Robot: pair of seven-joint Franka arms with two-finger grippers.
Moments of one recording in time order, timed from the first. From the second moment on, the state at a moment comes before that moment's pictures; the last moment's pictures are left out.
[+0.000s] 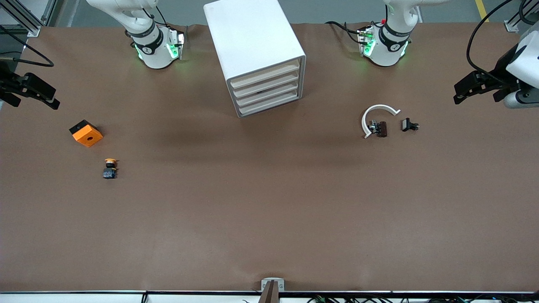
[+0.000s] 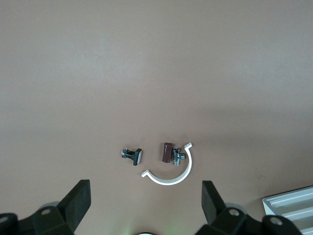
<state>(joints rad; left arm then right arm) 0.03 -0.05 -0.11 -1.57 0.02 1.50 -0.12 -0.03 -0.04 0.03 -1.52 -0.01 1.52 0.08</state>
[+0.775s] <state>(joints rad) 0.03 0.07 -0.11 -1.57 0.02 1.50 -0.12 -0.03 -0.04 0.03 -1.52 -0.01 1.52 0.08</state>
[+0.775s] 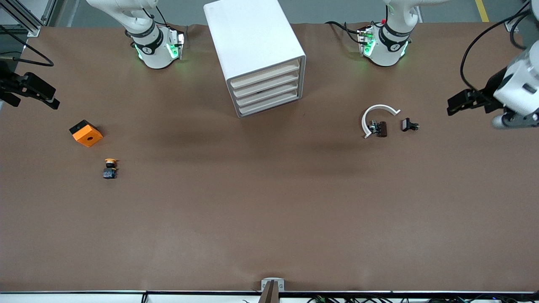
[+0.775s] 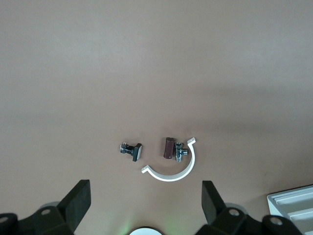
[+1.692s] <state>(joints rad) -0.29 0.49 -0.15 -1.58 -0.09 1.63 -0.99 -0.03 -0.04 0.03 -1.52 -0.01 1.52 0.08</state>
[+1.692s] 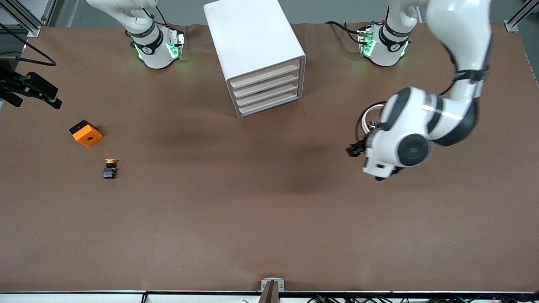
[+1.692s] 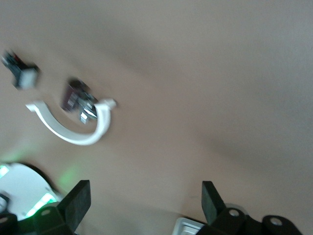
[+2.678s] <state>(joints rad) -0.45 0.61 -0.15 -1.55 -0.51 1.63 -1.91 0.03 -0.02 0.03 -1.52 0.00 1.59 0.09</state>
